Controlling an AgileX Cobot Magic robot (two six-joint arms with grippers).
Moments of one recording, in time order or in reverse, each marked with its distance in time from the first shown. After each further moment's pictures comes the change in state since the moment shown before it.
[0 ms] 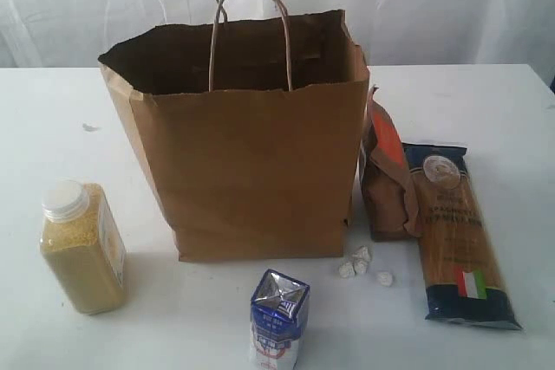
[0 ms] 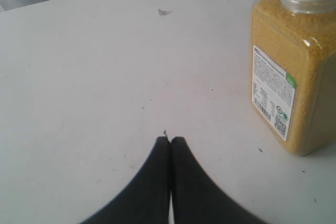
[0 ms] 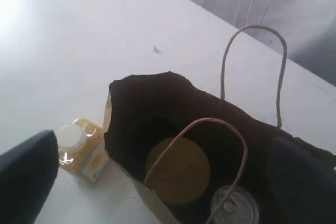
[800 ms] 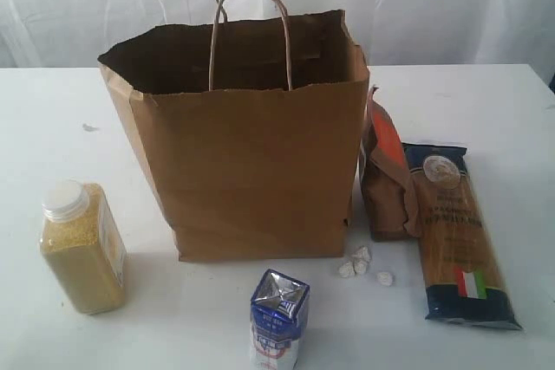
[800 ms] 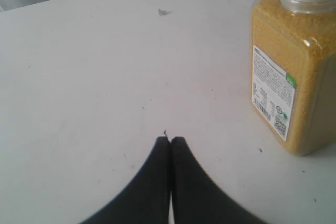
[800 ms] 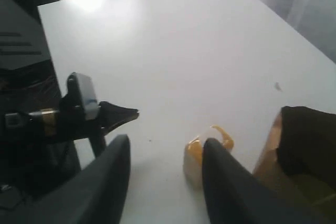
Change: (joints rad) left arm 0.000 0.000 0.000 0.000 0.000 0.000; right arm 0.405 -0.083 0.000 -0.014 0.002 0.000
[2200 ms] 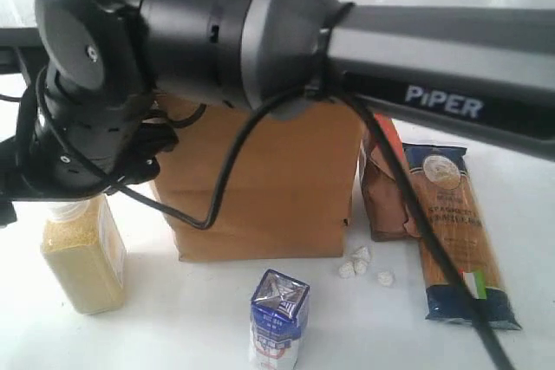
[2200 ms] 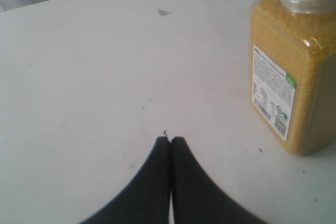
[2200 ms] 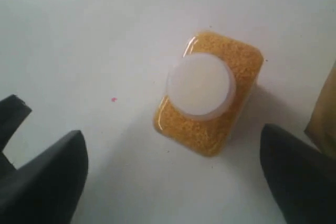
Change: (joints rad) left arm 0.000 0.000 0.000 0.000 0.000 0.000; right arm -0.112 0.535 0.100 0.062 -0.235 0.327
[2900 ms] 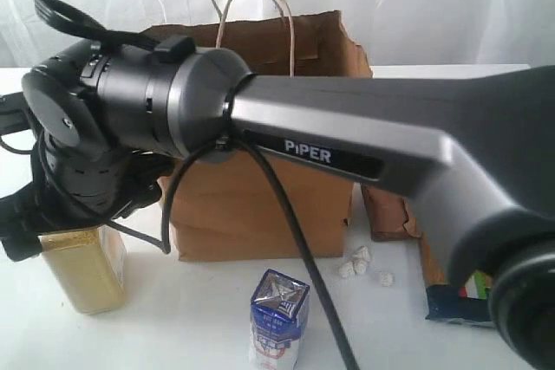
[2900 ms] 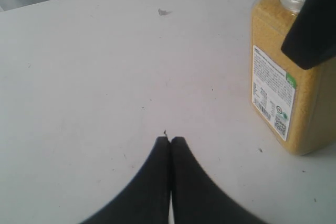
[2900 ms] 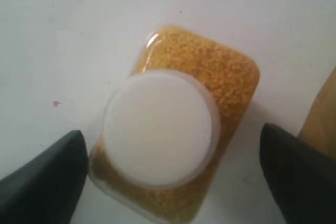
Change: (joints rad) left arm 0.000 0.000 0.000 0.000 0.000 0.000; right arm -0.002 0.176 -0.091 -0.095 0.030 0.002
